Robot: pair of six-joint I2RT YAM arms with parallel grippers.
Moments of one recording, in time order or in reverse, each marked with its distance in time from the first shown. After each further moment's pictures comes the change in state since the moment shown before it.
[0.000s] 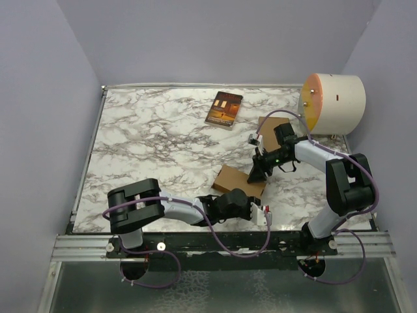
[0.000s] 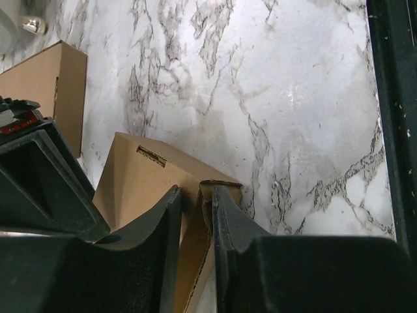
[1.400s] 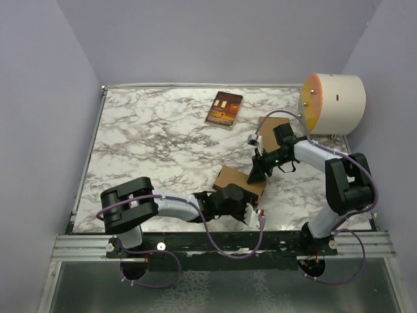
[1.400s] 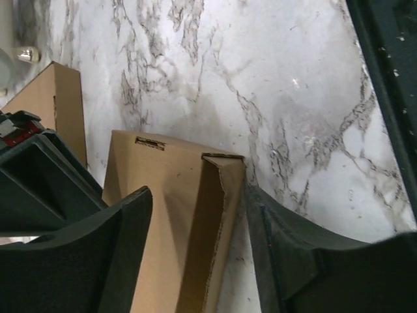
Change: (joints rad) left arm 0.046 -0.057 -0.032 -0.071 0.140 0.172; right arm 0.005 0.006 0.000 -0.003 0.006 0.000
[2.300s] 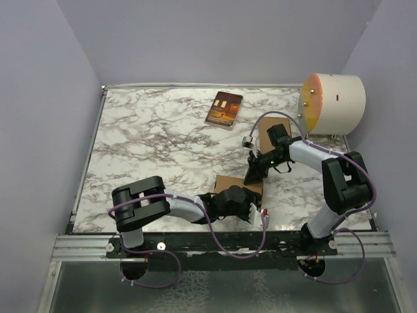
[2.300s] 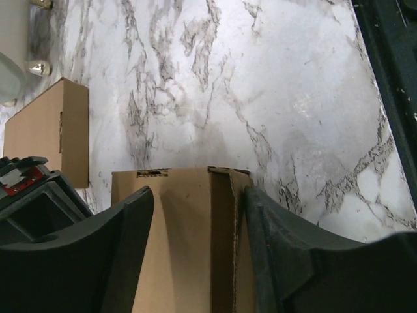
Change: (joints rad) left arm -0.004 0.100 0.025 0.143 -0.019 -0.034; right arm 0.059 0.018 0.010 0.011 0.007 -0.005
